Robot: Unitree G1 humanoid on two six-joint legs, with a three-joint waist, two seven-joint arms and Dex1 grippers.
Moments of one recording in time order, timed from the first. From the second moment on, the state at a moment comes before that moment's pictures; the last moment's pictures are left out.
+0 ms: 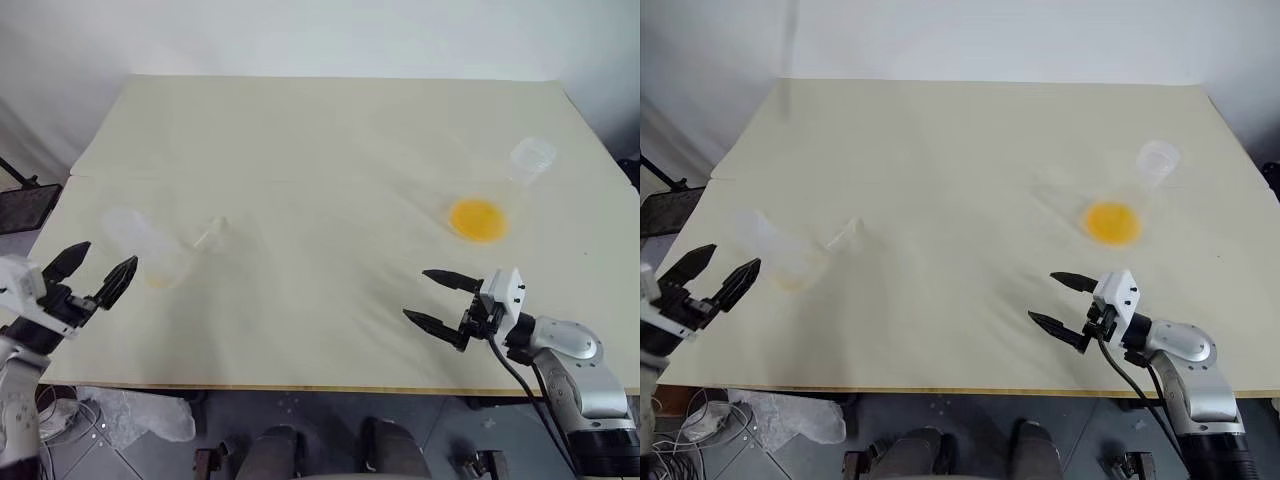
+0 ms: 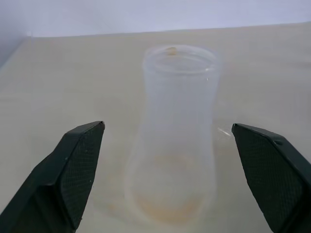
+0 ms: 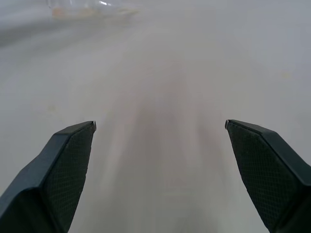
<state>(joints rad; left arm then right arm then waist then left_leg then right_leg) 0.00 0.64 0.60 -0.01 -0.60 0.21 -0.67 -0.05 -0.60 -0.13 -0.09 0.45 0.06 1.02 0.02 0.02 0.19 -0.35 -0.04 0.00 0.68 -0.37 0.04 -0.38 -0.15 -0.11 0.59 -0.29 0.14</state>
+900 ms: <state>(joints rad) -0.22 0.75 0.50 0.21 -0.53 0.20 -0.83 0.03 -0.60 -0.14 -0.16 0.45 0.04 0.95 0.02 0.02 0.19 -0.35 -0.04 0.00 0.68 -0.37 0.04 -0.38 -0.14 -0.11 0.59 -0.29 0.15</state>
